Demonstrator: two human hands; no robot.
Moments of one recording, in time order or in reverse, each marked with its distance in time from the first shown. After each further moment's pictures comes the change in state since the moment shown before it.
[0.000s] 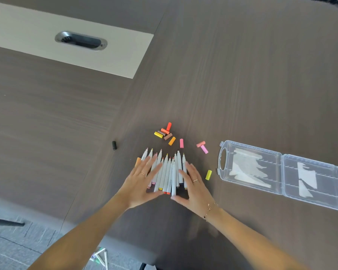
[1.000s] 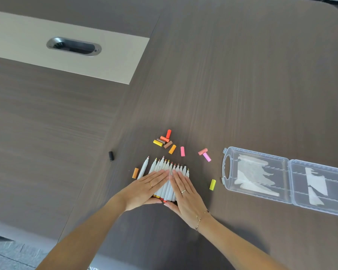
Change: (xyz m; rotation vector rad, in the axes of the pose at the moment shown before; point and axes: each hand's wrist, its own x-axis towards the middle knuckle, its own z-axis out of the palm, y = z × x) left_hand 0.029 -0.033 0.010 0.168 -0.173 0.364; right_hand 0.023 -0.017 0.022 -0.219 -0.107 -0.066
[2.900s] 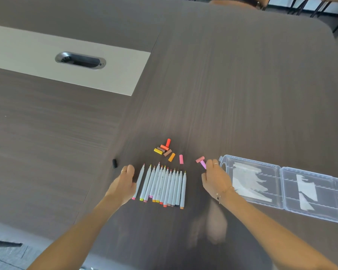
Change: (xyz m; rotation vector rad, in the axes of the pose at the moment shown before) left_hand -0.011 -0.013 -0.050 -0.507 0.001 -0.932; right_hand 0.028 0.069 -0.094 -0.197 -0.168 0.328
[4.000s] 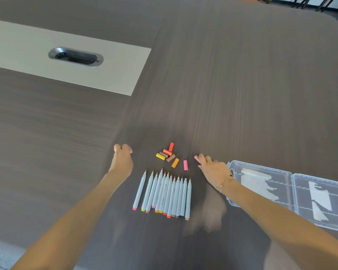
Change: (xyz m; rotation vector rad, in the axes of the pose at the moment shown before) left_hand 0.089 0.012 -0.038 -0.128 0.183 -0.079; right_hand 0.064 0.001 0.007 -0.198 -0.005 -0.124
